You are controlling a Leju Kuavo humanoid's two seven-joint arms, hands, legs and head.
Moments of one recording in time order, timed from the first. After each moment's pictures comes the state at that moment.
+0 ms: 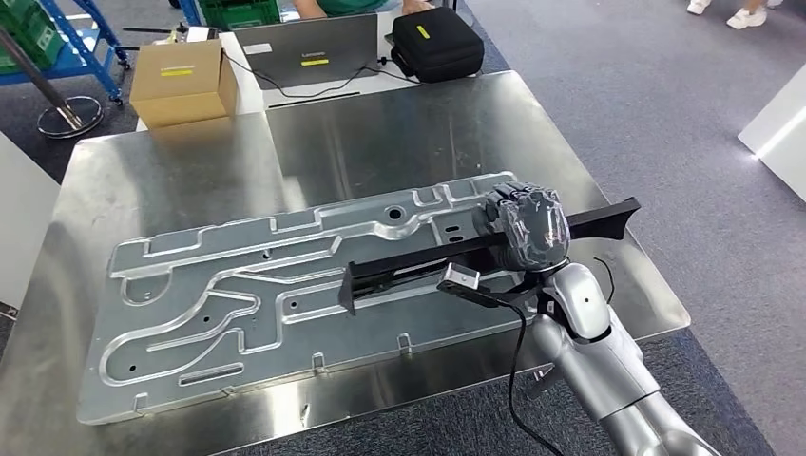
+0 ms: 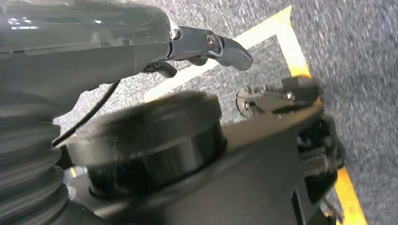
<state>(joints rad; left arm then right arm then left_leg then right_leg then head) -0.10 -0.22 1.17 -0.20 -1.21 0.07 -0.04 -0.54 -0.17 0.49 -1.15 1.18 -0.63 -0.24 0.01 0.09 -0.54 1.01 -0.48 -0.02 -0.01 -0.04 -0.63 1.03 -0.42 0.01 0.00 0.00</state>
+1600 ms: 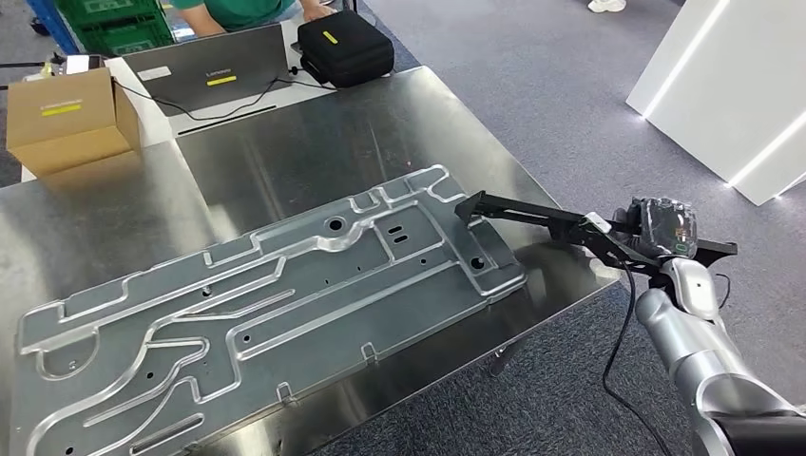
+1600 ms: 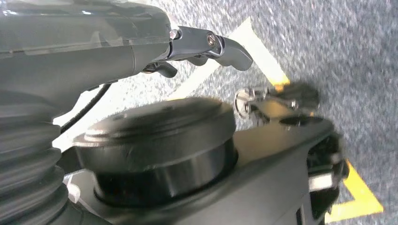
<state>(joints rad) -0.09 -0.23 1.17 -0.20 -1.22 0.08 -0.07 -0.77 -0.33 0.19 -0.40 1.00 -0.64 -0.29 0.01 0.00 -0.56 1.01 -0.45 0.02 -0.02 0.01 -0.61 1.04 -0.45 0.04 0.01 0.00</state>
